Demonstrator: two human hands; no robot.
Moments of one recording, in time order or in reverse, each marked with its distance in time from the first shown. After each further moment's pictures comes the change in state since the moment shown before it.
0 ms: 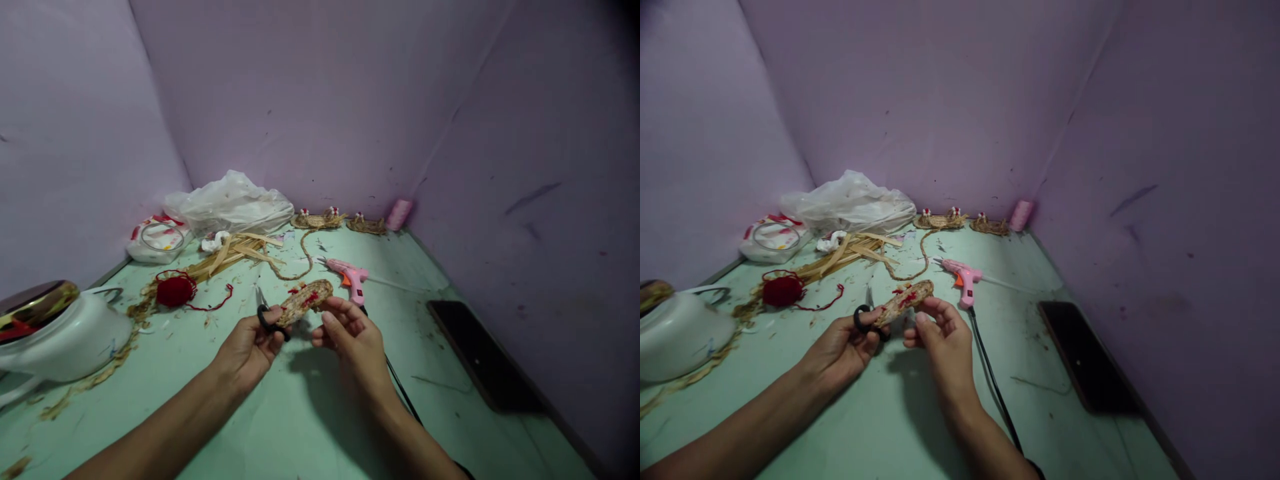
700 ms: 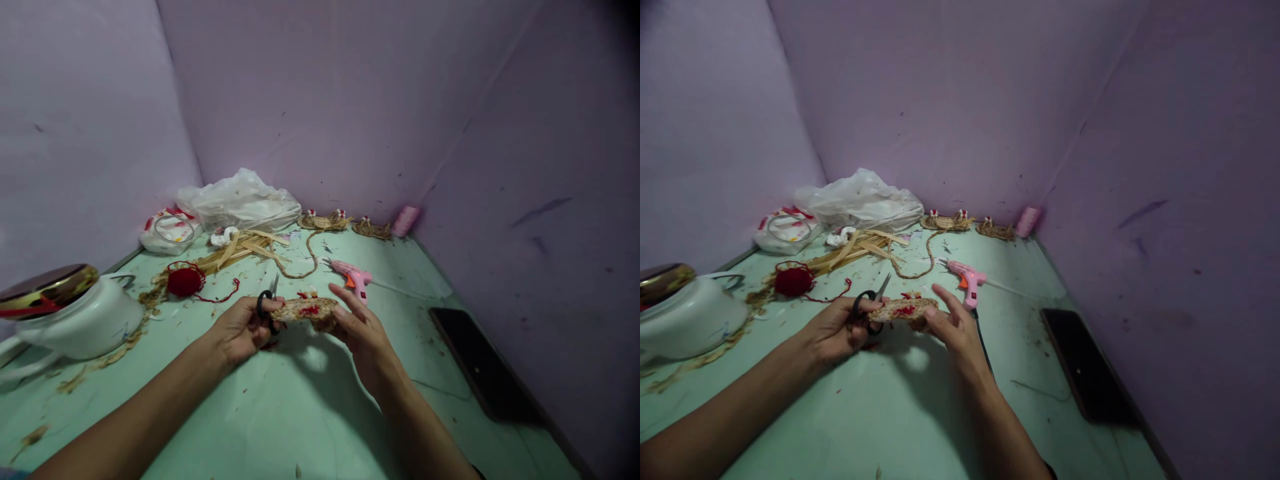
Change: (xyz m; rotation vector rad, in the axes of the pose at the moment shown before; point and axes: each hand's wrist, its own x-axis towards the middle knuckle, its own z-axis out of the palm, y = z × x) left_hand 0.005 0.027 -0.008 0.185 -0.106 -0.114; right_hand 0.008 -0.010 -0.017 -0.060 -0.227 0.097
